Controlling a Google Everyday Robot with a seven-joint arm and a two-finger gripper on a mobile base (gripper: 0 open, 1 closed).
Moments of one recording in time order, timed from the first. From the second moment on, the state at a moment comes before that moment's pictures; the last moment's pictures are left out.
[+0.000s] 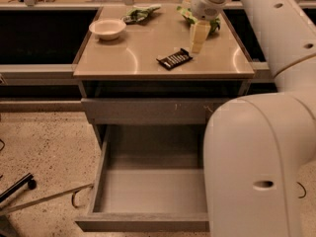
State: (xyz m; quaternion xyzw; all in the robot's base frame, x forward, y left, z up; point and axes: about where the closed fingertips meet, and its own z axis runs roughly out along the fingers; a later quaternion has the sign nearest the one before) arm 0.776 -0.120 0.919 -0.72 0.65 -0.07 0.26
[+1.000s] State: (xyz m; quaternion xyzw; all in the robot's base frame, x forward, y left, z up) arm 0.800 -0.095 0.883 -0.73 0.64 -0.04 0.24
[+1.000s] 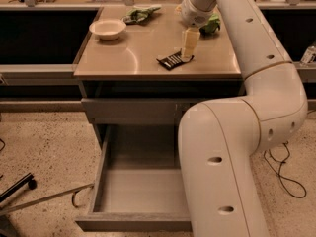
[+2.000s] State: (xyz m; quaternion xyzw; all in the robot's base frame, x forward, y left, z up) arm 0.798 -0.071 0.851 -0.74 0.64 0.00 0.21
